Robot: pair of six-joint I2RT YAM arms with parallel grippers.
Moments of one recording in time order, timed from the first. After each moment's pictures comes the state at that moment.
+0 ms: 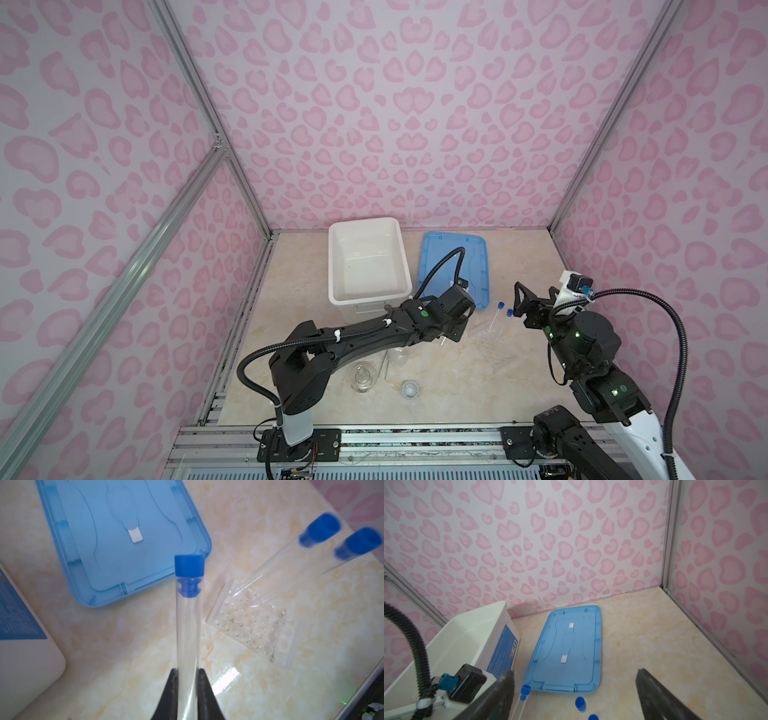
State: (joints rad) left arm -1.06 1.78 1.40 -0.45 -0.21 -0.39; right arm 0.31 0.59 0.75 -0.34 0.21 0.35
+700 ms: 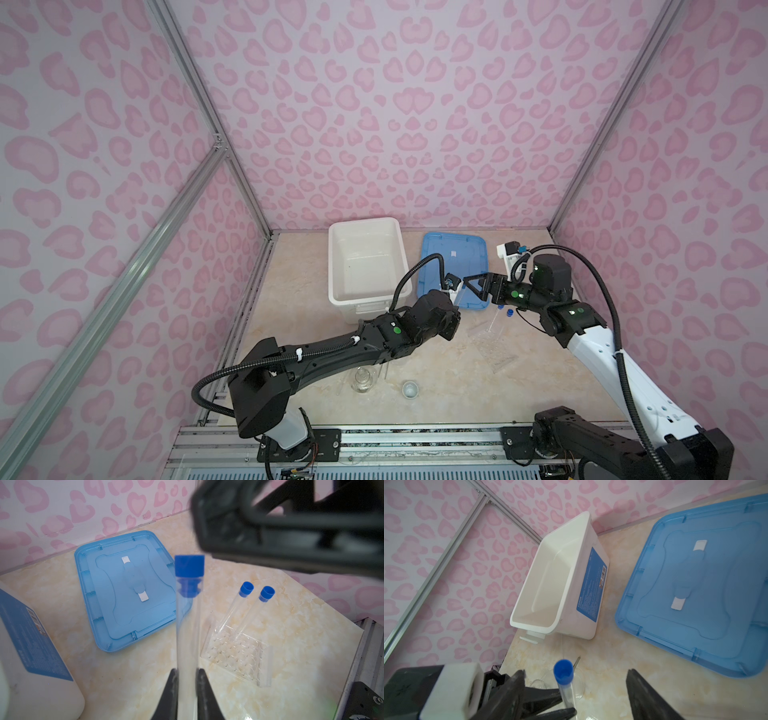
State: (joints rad) left arm -1.07 1.58 1.15 -0.10 -0.24 -0.27; right arm 0.27 1.12 0.94 -0.31 -0.57 0.51
